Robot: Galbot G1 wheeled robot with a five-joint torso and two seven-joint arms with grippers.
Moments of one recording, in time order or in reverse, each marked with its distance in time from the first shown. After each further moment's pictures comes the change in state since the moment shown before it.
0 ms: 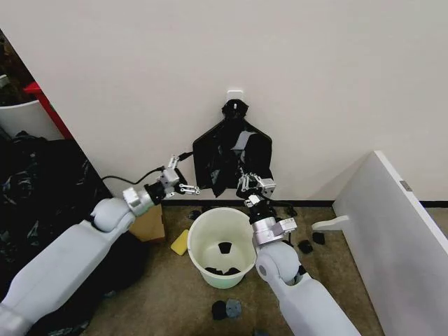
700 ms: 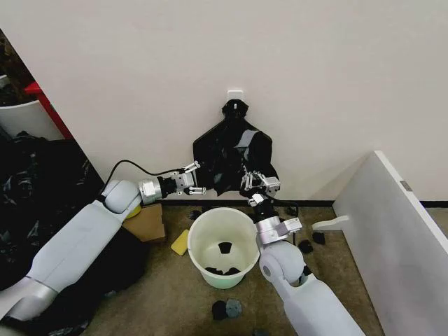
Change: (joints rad) left arm -0.069 -0.076 -0.024 0.091 0.257 -0.007 0.208; right arm -0.005 -0.012 0.003 0.034 -0.010 -0.014 0.005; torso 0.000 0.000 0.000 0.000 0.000
